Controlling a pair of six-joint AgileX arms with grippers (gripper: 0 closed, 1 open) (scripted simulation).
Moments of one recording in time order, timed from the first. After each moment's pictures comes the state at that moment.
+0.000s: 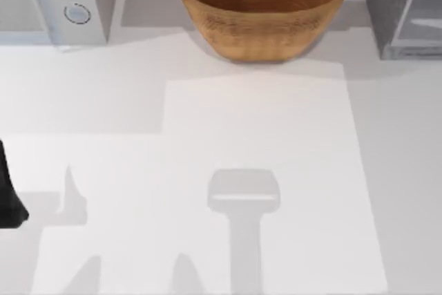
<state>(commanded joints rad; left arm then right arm) 0.00 0.00 0.00 0.00 0.00 0.00 -0.42 2.10 0.64 1.48 -0.34 0.01</state>
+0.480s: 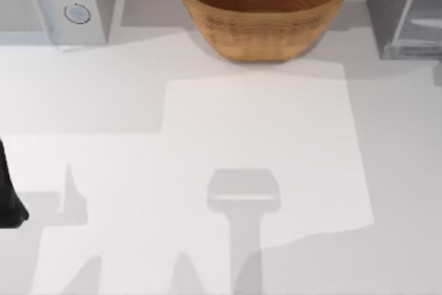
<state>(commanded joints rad) 0.00 0.00 0.00 0.00 0.00 0.00 -0.28 2.30 0.96 1.34 -0.24 0.00</state>
